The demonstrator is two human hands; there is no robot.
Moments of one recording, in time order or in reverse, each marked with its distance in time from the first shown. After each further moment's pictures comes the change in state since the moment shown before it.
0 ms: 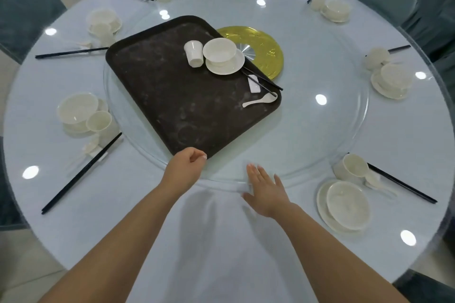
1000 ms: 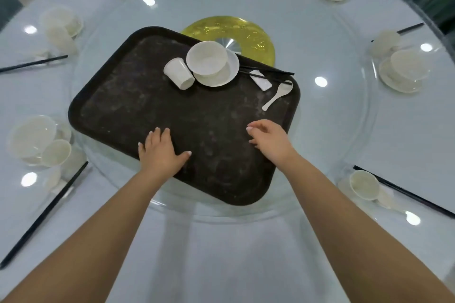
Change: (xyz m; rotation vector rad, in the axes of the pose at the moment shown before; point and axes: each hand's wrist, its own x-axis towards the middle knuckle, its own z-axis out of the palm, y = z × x) left_hand 0.141 0.019 0.009 0.669 0.056 -0.031; right_hand 0.101 0.038 -0.136 1.017 0.355 0.202
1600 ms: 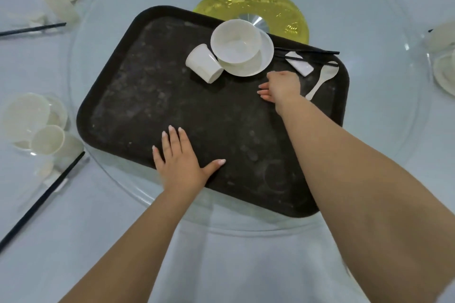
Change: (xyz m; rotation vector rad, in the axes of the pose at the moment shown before) left_hand -0.016 0.017 0.047 0.076 0.031 -0.078; right_hand 0.142 -0.053 0.033 0.347 0.132 0.235
